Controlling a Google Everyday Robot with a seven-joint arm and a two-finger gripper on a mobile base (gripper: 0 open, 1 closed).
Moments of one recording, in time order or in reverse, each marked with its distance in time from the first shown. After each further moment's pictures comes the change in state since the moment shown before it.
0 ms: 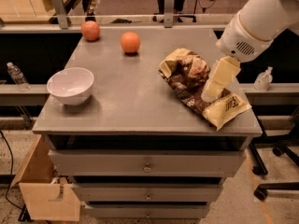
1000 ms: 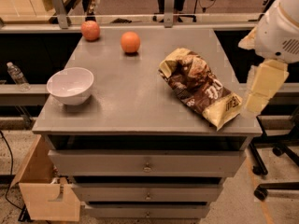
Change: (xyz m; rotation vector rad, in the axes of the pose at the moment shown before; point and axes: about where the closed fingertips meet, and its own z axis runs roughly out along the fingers) arm 0.046 0.049 -0.071 -0.023 0.127 -0.112
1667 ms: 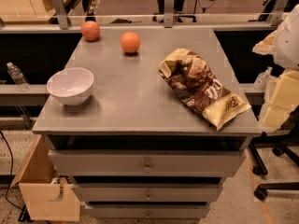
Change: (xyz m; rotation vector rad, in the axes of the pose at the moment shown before) arm 0.018 0.024 -0.015 0.020 0.030 -0.011
